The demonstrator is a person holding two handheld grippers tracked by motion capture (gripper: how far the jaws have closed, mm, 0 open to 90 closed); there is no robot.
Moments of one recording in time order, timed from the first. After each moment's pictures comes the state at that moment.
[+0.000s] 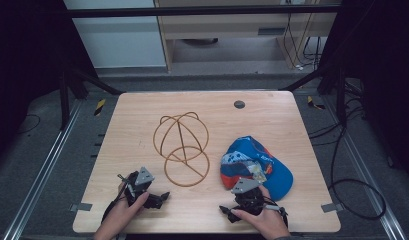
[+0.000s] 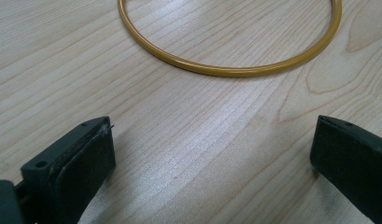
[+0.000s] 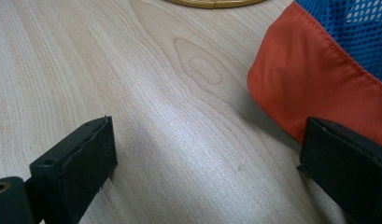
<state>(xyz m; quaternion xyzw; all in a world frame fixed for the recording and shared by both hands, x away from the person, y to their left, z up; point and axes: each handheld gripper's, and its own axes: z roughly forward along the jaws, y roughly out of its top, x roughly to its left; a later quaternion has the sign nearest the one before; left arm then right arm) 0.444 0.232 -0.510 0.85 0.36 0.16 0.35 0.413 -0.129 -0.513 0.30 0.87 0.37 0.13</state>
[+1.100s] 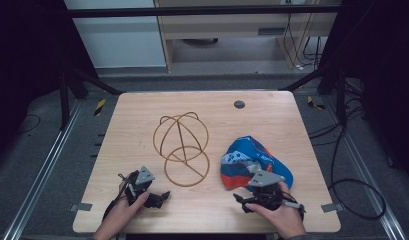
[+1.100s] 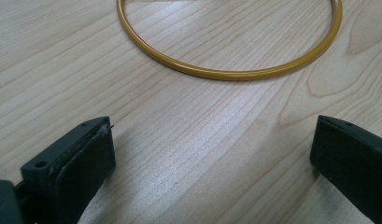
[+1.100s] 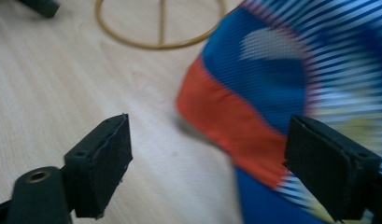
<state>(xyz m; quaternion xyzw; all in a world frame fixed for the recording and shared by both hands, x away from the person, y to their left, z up) 0.446 0.231 -0.510 0.85 0.36 0.16 0.35 0.407 -0.168 -0.460 0.32 0.84 0.39 0.19</state>
